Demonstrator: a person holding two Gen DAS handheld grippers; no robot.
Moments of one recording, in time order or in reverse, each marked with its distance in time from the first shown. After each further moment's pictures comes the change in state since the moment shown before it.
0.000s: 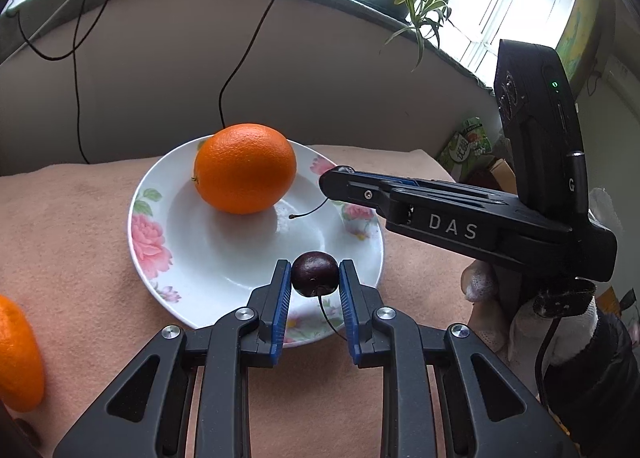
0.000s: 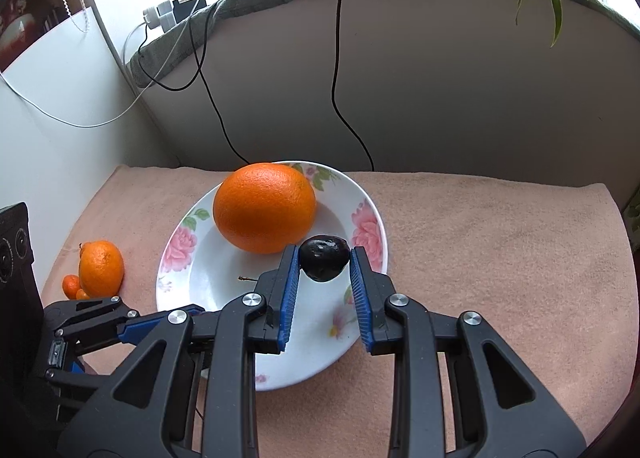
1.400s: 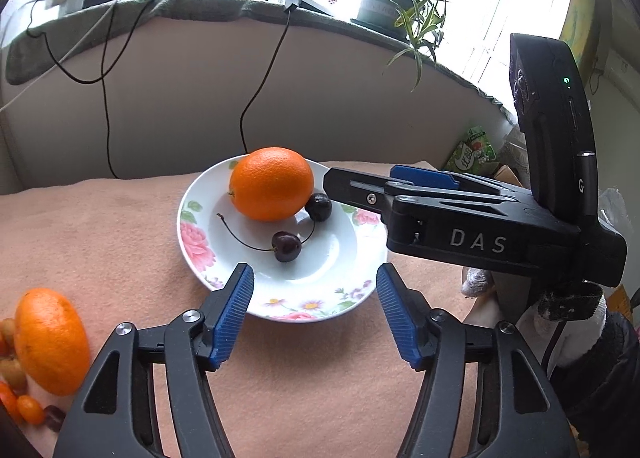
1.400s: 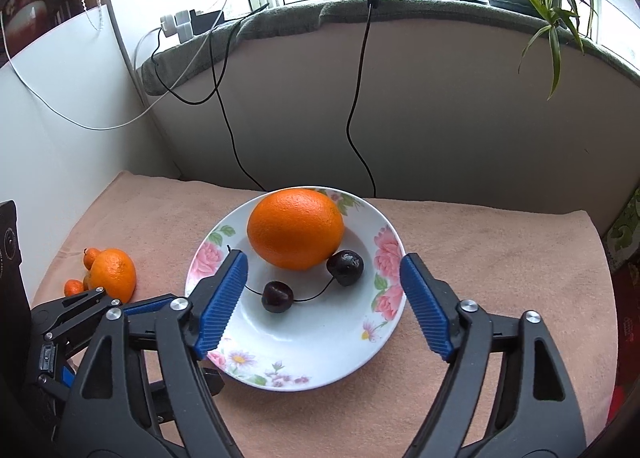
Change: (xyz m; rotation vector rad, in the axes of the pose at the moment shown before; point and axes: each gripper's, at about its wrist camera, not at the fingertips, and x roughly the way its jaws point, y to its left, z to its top) left arm -0.043 0.001 -0.007 0.020 -0.055 0.065; right arm -0.033 0.046 0.002 -0.050 -0.080 -0.058
